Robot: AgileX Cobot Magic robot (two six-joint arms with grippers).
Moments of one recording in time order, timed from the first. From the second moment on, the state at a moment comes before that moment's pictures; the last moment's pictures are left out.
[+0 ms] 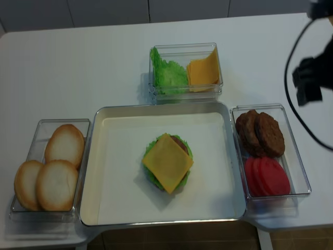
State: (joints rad) left arm 0.03 -0.02 -0.49 -0.06 1.18 0.05; right arm 0.15 1.35 -1.30 -0.04 1.24 0.06
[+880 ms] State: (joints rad) left arm 0.03 -0.02 -0.49 -0.06 1.18 0.05; right arm 0.15 0.26 -0.77 -0.01 1.27 0.09
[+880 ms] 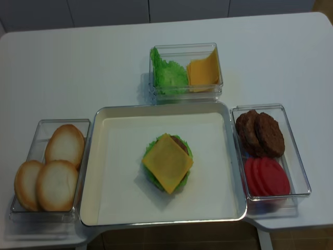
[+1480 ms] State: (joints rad) left arm 0.03 -0.02 -0.49 -0.06 1.18 0.05; right arm 0.15 -0.02 -0.61 0.03 1.28 0.08
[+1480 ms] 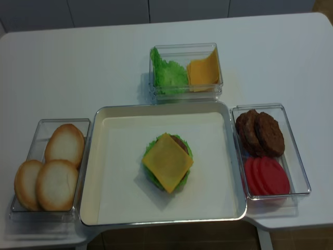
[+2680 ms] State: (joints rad) left arm 0.03 -0.02 -0.49 -0.06 1.18 0.05; right arm 0.15 -0.02 -0.48 -0.02 1.14 -0.01
